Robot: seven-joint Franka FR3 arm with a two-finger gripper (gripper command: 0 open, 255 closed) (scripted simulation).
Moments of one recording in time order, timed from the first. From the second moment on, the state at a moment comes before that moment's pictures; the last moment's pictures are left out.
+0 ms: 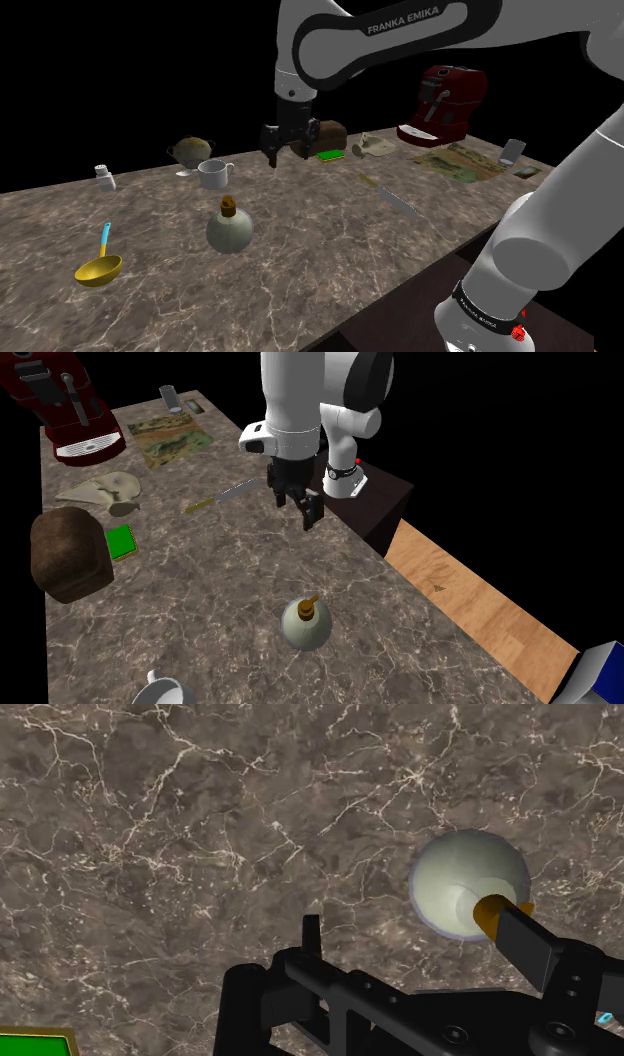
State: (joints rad) arm 0.00 -0.18 0.40 -2.11 0.04 2.00 0.49
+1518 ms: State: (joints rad) arm 0.15 0.48 0.43 -1.67 -0.23 2.09 0.86
